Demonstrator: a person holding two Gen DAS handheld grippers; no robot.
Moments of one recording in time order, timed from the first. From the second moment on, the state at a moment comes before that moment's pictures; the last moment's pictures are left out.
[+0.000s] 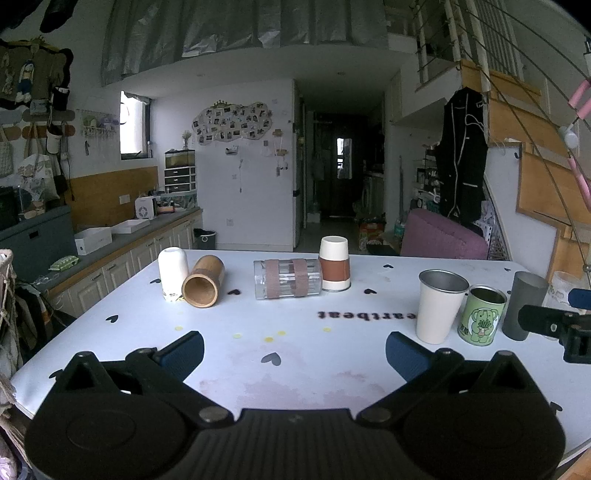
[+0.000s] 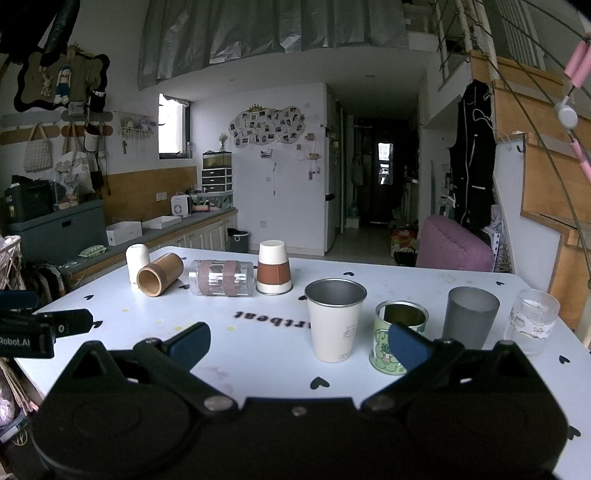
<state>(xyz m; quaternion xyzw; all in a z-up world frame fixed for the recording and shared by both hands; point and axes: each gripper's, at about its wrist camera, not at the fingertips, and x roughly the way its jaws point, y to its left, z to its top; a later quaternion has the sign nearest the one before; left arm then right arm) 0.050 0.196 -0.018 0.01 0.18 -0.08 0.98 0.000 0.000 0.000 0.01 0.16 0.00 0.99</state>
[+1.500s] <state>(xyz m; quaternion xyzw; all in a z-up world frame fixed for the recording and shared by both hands) 0.050 0.193 -0.021 0.01 0.19 -0.08 0.98 0.000 0.000 0.000 0.01 0.16 0.00 0.99</state>
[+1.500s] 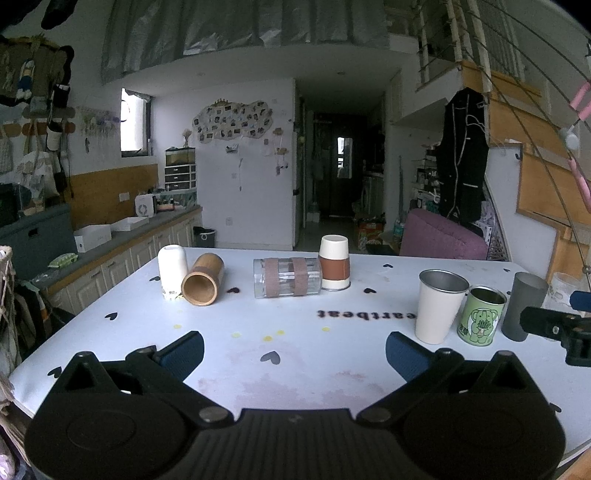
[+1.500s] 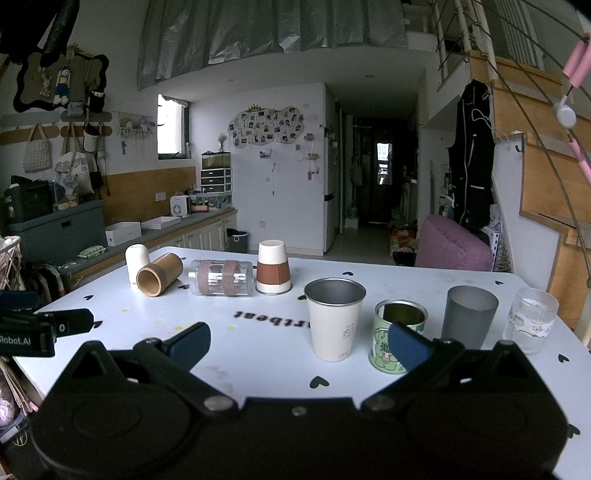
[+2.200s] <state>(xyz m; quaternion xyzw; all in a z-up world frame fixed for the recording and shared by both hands) 0.168 0.161 -0.028 -0.02 0.17 -0.12 0.98 0.009 -0.021 -0.043 0.02 0.16 0.00 0.99</state>
